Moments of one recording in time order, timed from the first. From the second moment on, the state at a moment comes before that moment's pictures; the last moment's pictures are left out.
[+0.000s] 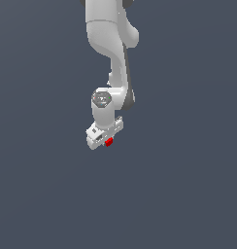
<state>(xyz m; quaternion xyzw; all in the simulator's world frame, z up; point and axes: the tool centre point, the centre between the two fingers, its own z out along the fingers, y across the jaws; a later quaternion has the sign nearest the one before) -0.047 -0.059 0.030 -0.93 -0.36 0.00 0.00</state>
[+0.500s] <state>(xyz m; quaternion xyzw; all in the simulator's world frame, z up) -0.037 -0.032 0.086 -0.93 -0.36 0.00 0.00</state>
